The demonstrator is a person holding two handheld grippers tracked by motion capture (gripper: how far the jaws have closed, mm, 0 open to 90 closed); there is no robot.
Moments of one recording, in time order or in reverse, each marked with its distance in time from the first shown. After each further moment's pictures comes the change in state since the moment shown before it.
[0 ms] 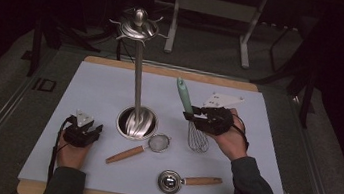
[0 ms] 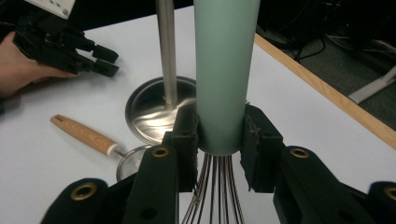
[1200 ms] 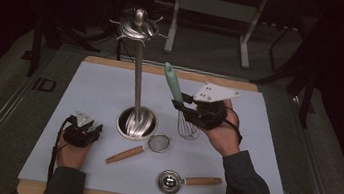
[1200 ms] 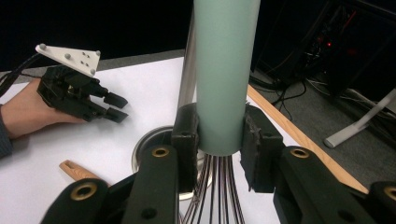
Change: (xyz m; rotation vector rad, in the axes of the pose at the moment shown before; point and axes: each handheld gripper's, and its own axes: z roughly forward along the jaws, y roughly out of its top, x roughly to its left) left arm 0.000 0.000 0.000 -0.002 0.003 -0.001; right arm 0.035 0.053 -0.014 -0.120 -0.050 -0.104
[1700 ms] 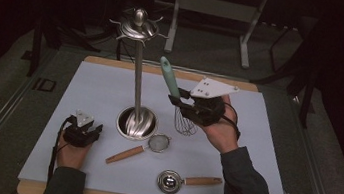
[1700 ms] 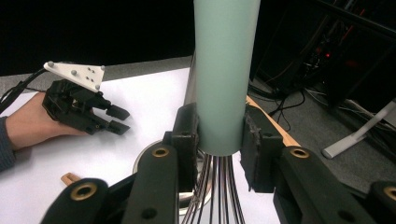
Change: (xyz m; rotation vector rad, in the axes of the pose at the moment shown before) left arm 0.000 0.000 0.000 0.000 0.000 0.001; right arm 0.004 0.017 -0.001 -0.025 0.001 -0.020
